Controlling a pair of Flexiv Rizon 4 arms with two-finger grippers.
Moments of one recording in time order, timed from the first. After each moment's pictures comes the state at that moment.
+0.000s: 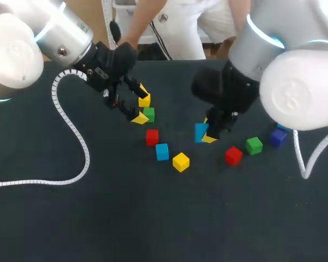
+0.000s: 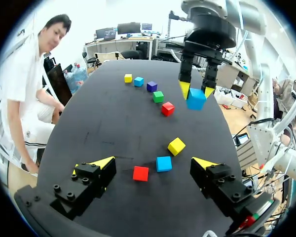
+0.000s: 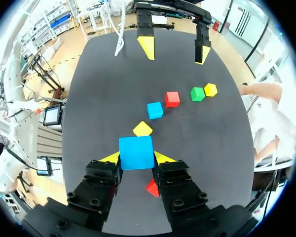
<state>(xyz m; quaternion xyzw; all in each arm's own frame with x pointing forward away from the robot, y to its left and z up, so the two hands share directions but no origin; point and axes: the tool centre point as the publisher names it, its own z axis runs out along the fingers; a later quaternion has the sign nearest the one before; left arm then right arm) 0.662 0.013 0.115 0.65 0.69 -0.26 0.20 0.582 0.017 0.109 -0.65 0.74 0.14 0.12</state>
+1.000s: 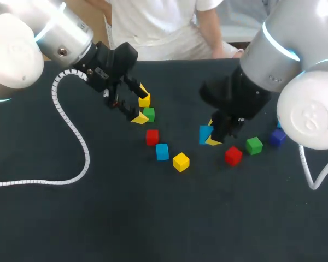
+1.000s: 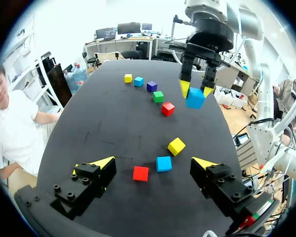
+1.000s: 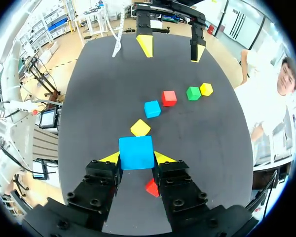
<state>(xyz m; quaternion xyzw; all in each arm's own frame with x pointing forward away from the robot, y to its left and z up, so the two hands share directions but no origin) 0.662 0.013 0.115 0.65 0.69 -0.26 0.20 0.585 0.012 0.100 -0.64 0.74 0.14 0.15</state>
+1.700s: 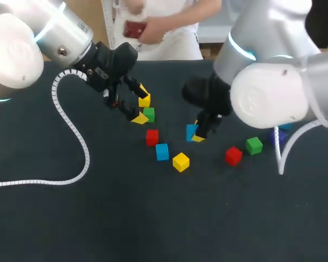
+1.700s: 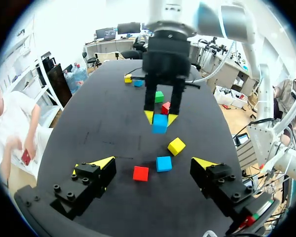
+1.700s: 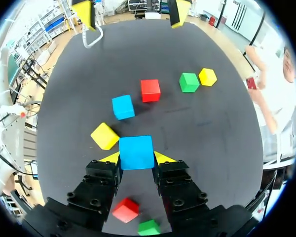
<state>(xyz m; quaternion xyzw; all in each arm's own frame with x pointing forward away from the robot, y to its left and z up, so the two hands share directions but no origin) 0.662 0.013 0.115 0.65 0.69 -0.26 0.20 0.647 0.033 0.033 -0.64 0.75 0.14 0.11</state>
